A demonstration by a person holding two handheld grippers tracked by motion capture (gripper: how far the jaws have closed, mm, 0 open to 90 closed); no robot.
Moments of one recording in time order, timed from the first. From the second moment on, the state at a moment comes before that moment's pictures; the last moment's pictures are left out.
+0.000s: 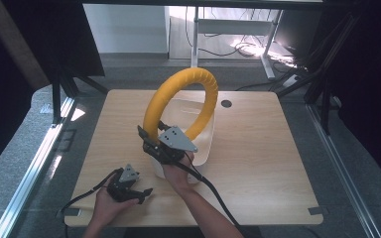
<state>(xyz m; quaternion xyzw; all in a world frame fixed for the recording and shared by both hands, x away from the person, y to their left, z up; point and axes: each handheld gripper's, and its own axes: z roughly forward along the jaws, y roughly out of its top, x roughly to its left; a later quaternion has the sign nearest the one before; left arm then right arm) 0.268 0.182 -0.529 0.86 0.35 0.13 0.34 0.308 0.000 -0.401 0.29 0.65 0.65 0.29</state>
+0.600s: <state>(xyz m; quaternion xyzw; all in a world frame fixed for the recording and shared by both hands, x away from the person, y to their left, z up) 0.268 0.181 -0.529 0.86 0.35 0.13 0.34 0.310 -0.002 -0.403 0.33 0.66 0.62 0.25</state>
